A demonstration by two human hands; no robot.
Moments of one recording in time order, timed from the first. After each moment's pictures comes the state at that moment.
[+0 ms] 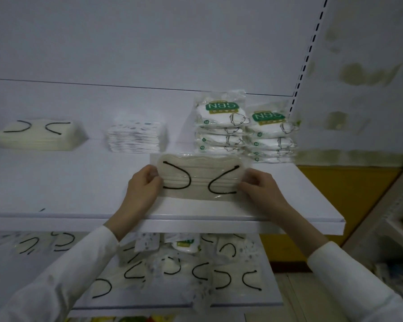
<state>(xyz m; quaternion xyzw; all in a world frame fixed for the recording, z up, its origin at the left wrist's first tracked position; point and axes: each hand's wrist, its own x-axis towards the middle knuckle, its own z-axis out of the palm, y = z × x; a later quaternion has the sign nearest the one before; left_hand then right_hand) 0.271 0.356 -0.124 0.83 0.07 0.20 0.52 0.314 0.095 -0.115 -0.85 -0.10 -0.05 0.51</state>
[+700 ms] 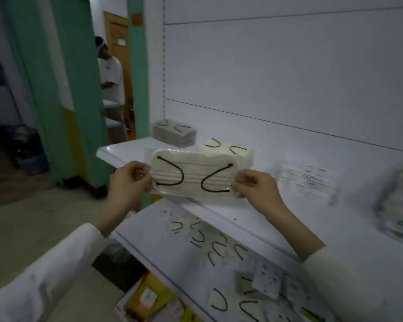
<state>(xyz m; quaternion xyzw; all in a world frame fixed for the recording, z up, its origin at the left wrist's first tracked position) 0.061 0.648 -0.077 0.72 0.34 0.44 0.42 0.260 0.456 -0.068 -0.73 -0.40 0.06 0.54</state>
